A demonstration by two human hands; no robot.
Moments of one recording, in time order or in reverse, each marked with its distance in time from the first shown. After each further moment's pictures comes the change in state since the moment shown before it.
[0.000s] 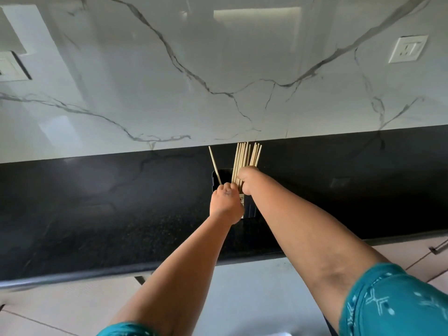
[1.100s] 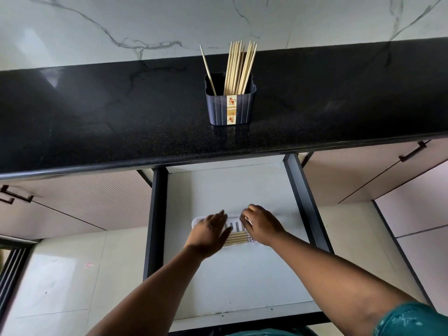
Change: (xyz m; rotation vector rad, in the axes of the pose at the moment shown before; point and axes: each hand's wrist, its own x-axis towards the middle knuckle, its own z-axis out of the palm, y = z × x) left_hand -0.312 -0.049 0.139 -0.068 -0.281 0.153; right_hand -0.119 0.371 -0.089 -1.152 -0.224 -0.810
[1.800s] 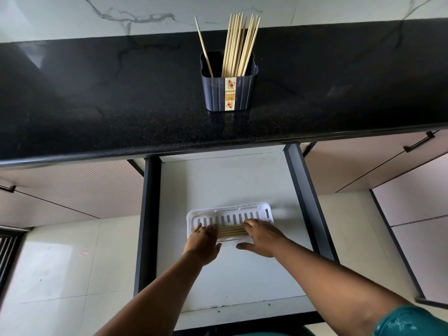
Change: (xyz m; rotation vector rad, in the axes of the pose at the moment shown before) left_hand -0.010 -0.014 0.056 0.135 -0.314 -0.108; right_hand -0.019 0.025 0.046 -0.154 -0.443 0.028
